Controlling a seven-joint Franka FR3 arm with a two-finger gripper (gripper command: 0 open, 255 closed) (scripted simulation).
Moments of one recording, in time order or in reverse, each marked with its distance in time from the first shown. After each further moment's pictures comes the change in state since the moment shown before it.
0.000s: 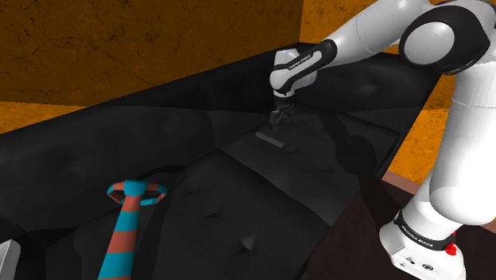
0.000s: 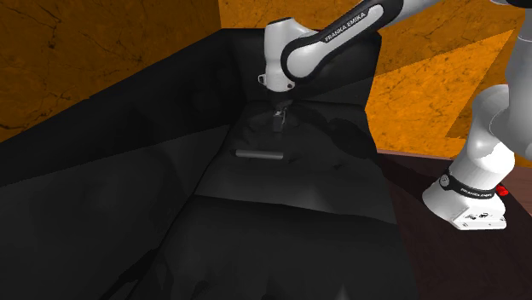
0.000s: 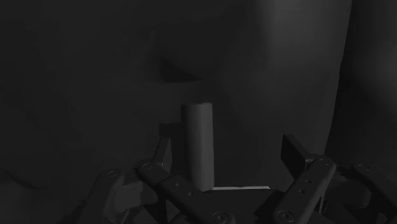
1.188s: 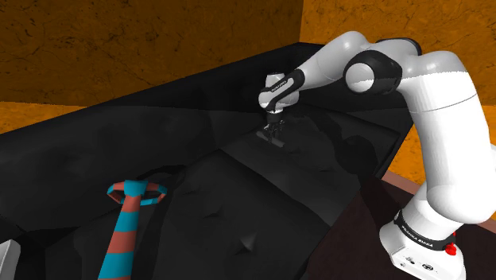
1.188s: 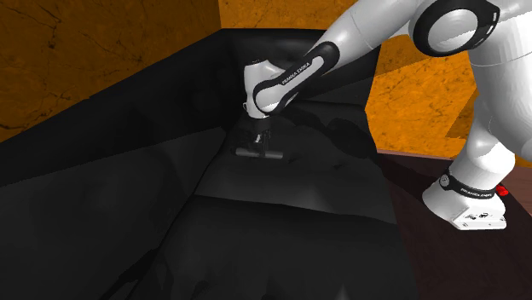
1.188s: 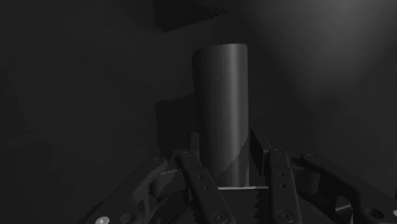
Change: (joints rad) arm -0.052 0.388 0.016 0.294 0.077 0.062 -0.015
